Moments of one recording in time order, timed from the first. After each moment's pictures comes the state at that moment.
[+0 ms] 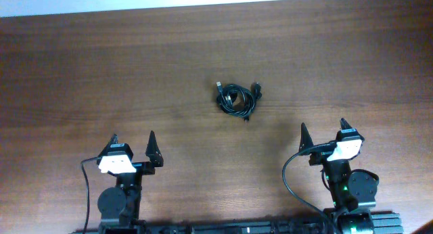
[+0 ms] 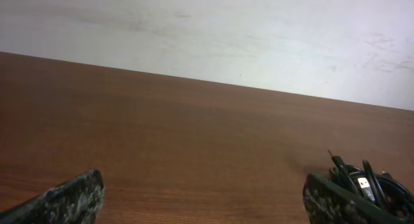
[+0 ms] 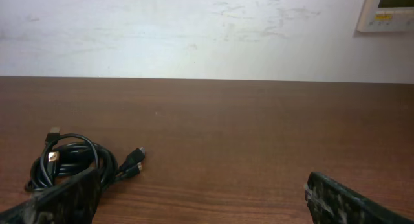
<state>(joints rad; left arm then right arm) -0.05 0.01 0.01 -0.08 -0.03 -0.15 0.01 0.01 0.01 -0.07 -0.07 0.02</state>
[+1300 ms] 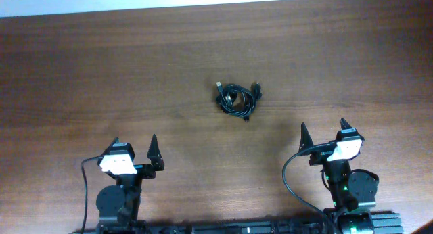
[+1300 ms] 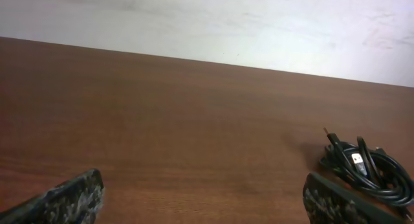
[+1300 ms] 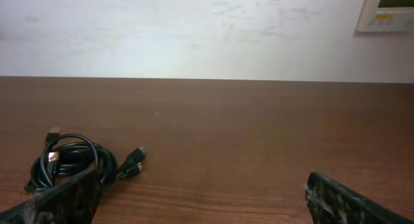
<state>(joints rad) -0.05 0.01 0.08 -0.22 -0.01 -0.13 0.01 0.01 0.01 -0.07 -0.07 0.02</state>
